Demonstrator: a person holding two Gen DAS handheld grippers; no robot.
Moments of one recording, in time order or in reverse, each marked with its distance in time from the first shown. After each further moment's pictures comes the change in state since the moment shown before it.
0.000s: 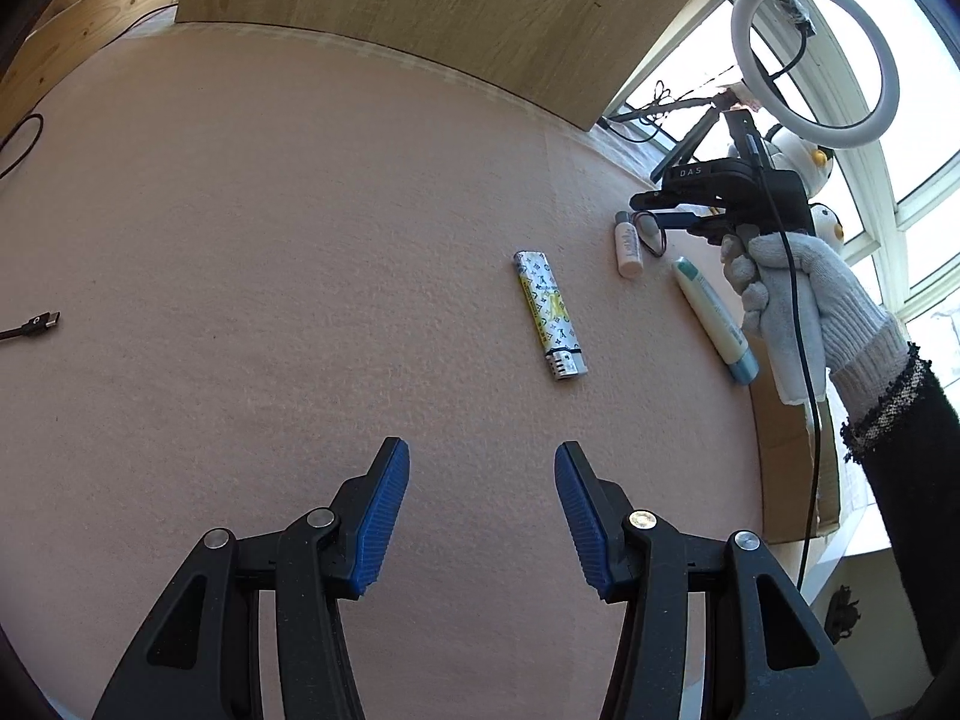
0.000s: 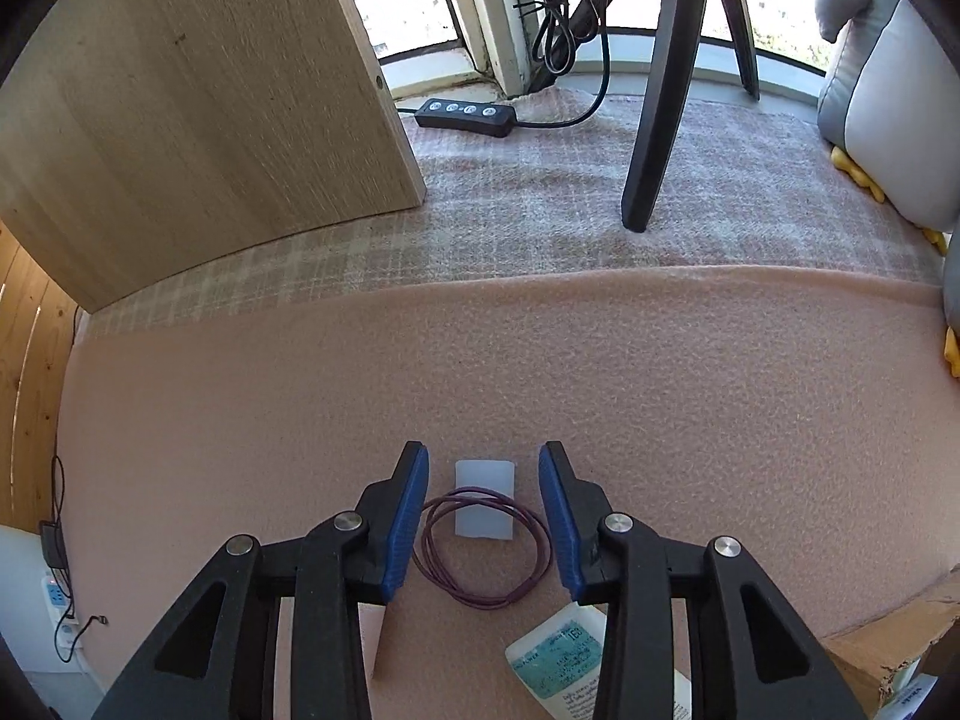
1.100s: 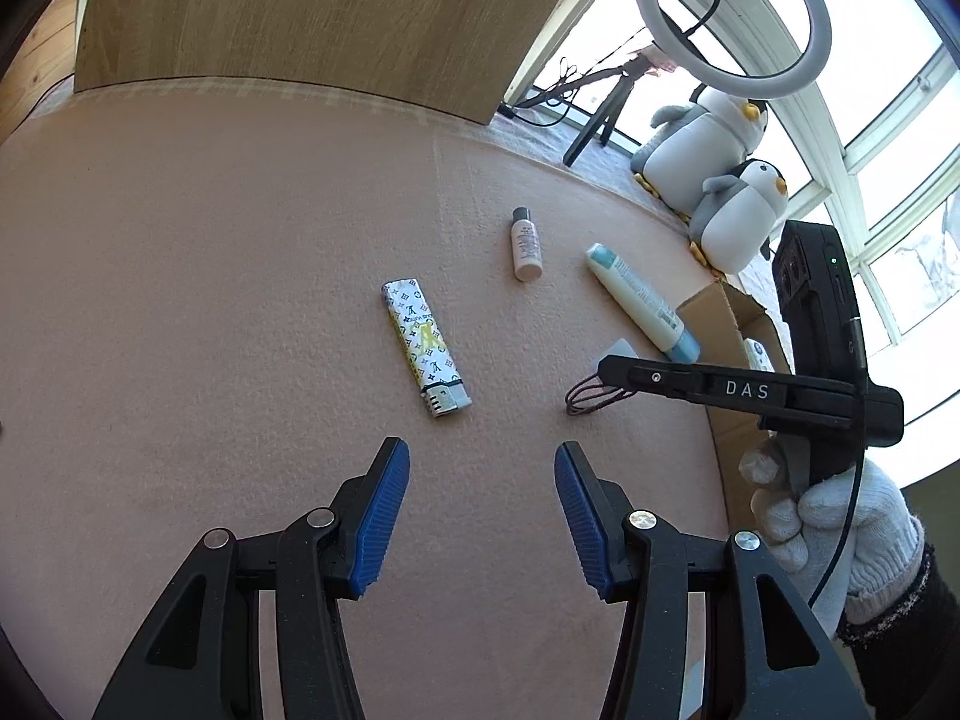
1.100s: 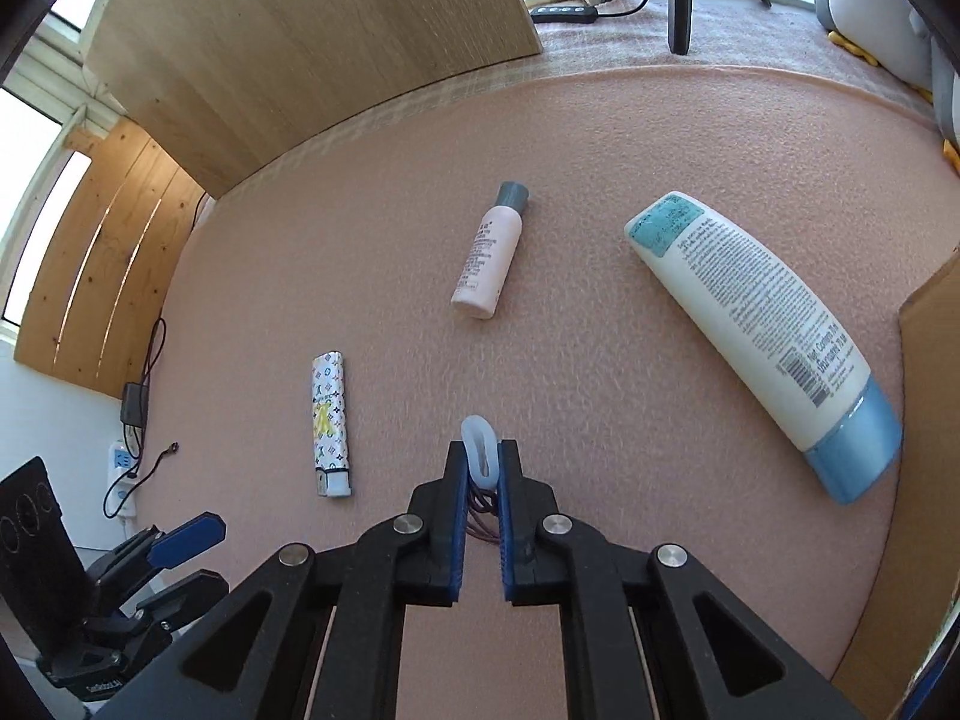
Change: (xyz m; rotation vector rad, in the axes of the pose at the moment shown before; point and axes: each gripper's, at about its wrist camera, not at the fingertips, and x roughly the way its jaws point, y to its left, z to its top) left arm 0.015 -0.065 0.021 0.158 0.016 -0.083; right arm -0.059 0.000 -0.174 -0.055 0.021 0.256
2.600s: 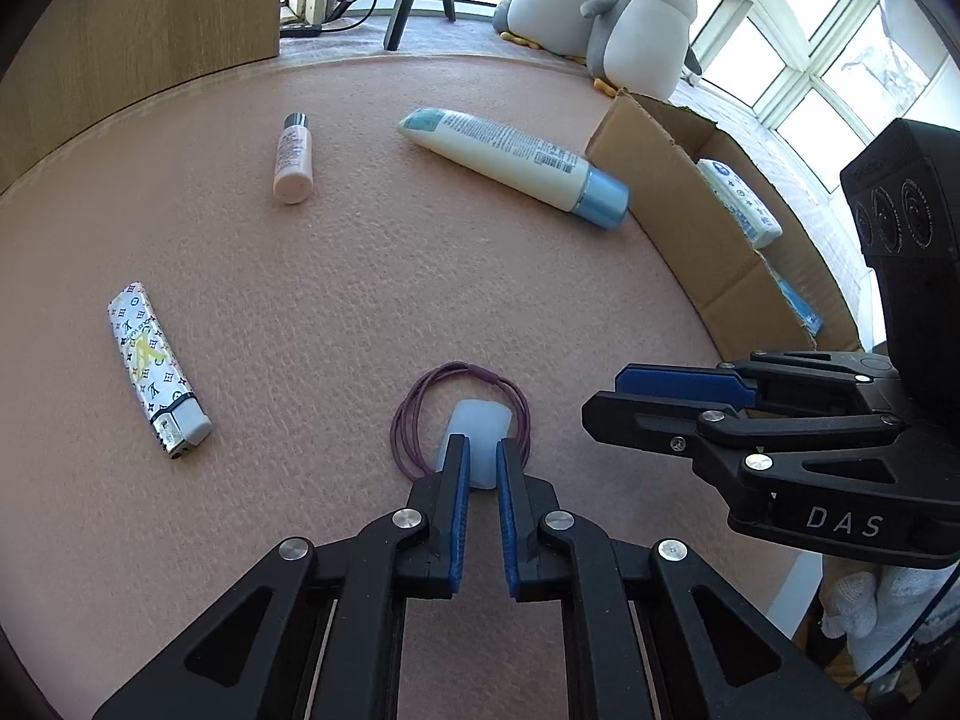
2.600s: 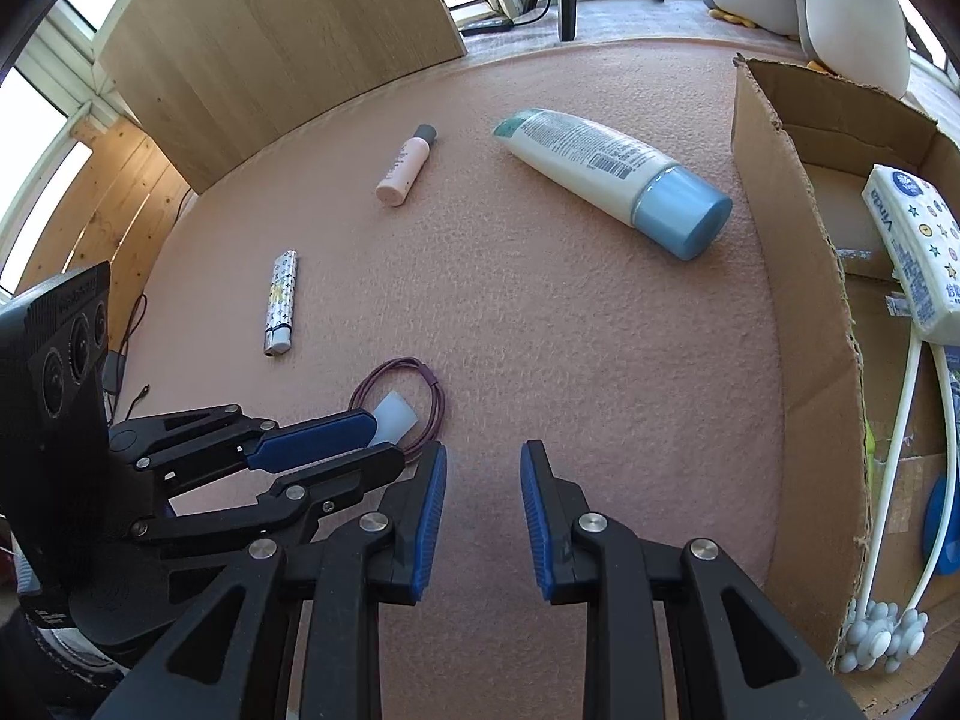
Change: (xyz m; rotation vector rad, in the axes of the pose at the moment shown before) left arm 0.098 -0.099 -0.017 0.345 0.193 -0.011; right arm -0.035 -0.032 -0.079 0.045 -0.077 -0.098
